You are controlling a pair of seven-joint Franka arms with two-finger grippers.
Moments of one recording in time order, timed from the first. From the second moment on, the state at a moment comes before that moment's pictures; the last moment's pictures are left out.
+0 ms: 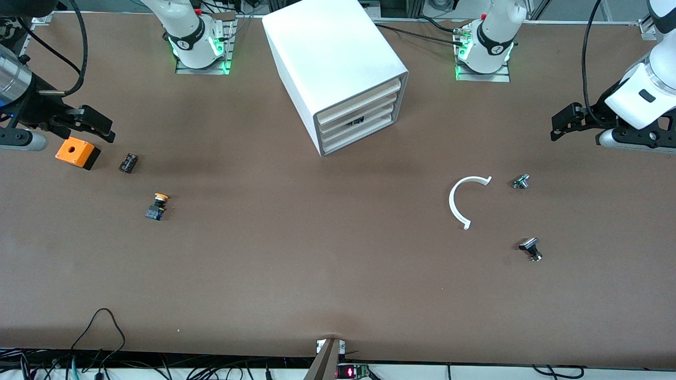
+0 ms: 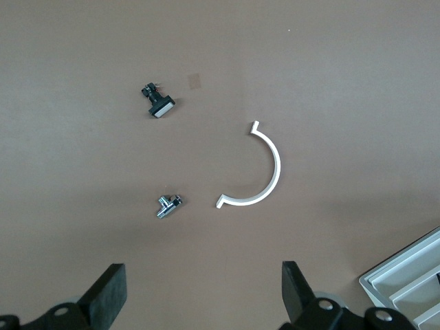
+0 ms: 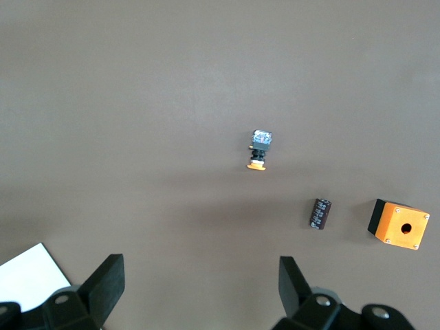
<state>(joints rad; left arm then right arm) -0.06 -0.04 0.01 -1.72 -0.03 1.68 0.03 -0.09 0.03 0.16 -1.59 0.00 1.62 0.15</state>
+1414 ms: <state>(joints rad) -0.09 0.01 -0.01 -1.73 -0.35 1.40 0.02 -0.01 0.20 0.17 -1.59 0.00 1.72 0.27</state>
